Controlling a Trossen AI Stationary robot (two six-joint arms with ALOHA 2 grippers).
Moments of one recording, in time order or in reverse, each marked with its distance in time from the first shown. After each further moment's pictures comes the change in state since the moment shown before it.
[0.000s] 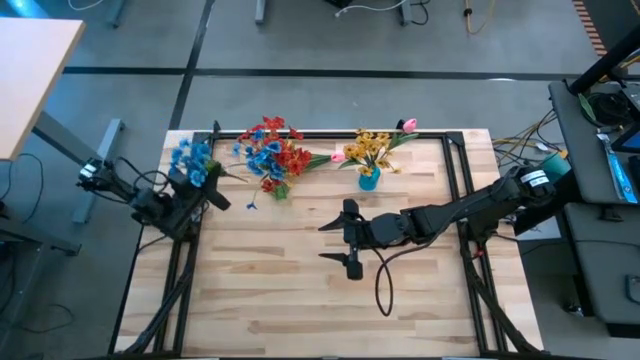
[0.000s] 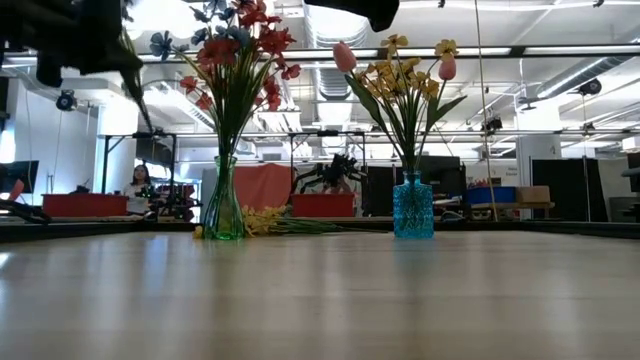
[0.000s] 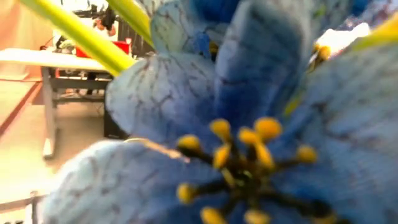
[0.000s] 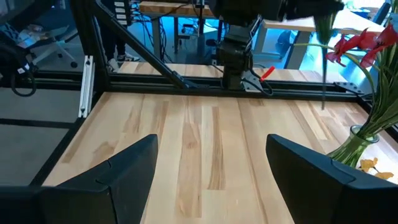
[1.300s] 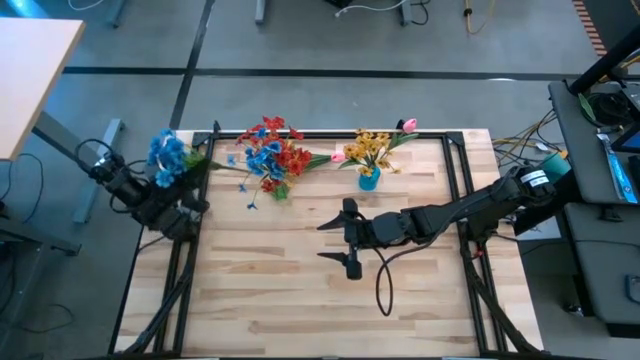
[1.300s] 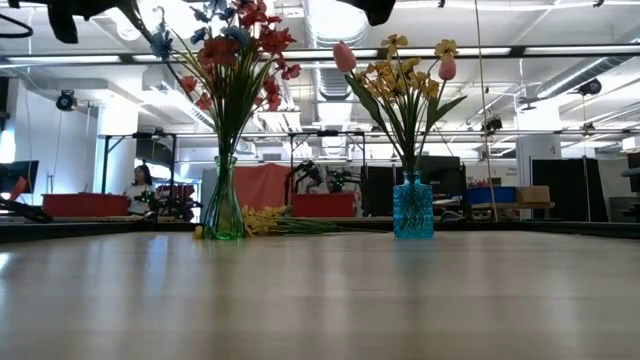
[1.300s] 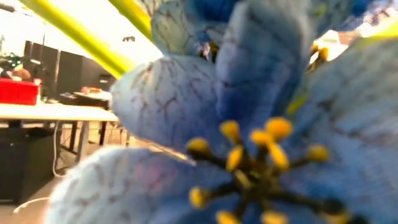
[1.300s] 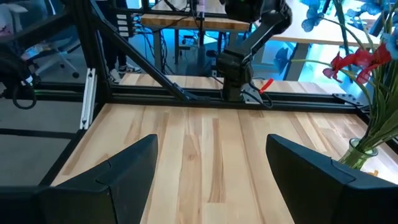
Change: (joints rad) left arm -0.145 -0.125 0.145 0.007 0.292 0.216; right arm -0.002 0.000 -0.001 0.049 0.001 -0.014
